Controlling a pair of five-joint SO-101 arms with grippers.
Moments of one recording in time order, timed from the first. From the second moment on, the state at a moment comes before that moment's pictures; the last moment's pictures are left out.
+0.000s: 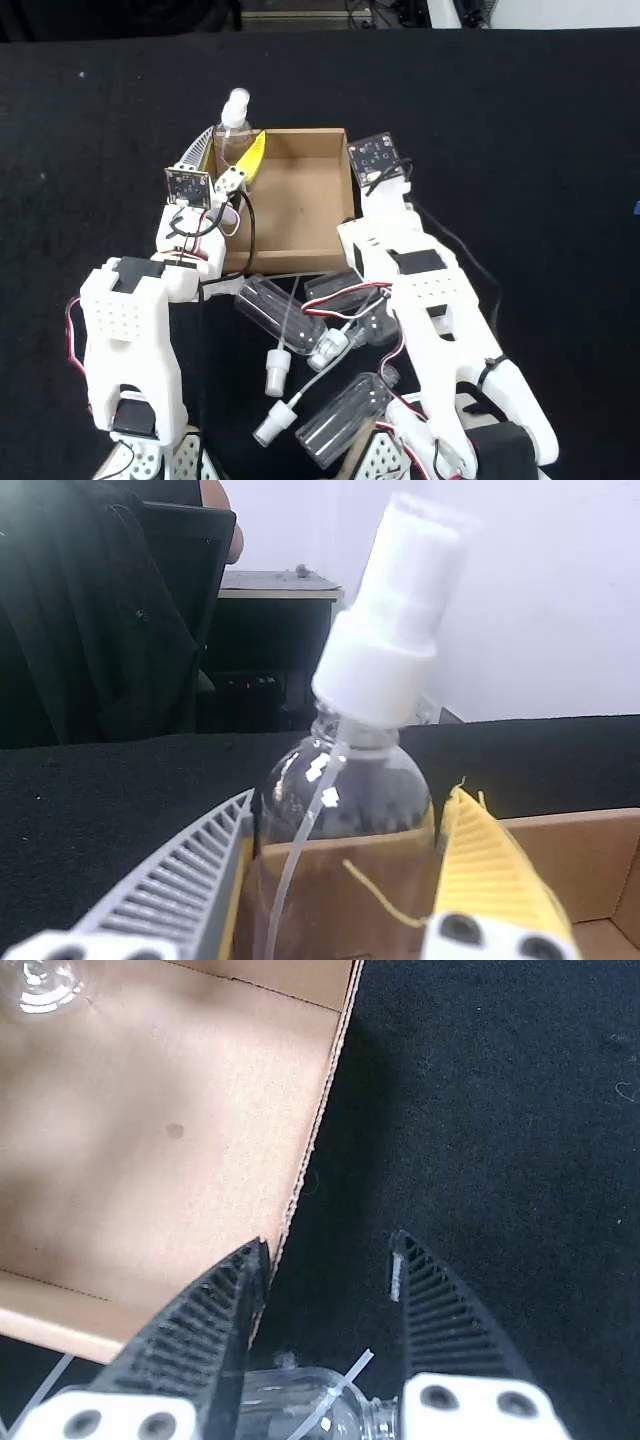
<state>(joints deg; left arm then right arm) 2.8 30.9 44.2 -72.3 -0.4 -10.0 -26.5 59.2 26.4 9.2</state>
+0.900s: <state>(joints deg) 1.8 30.9 41.6 -67.7 -0.3 -10.0 -26.5 59.2 26.4 9.2</state>
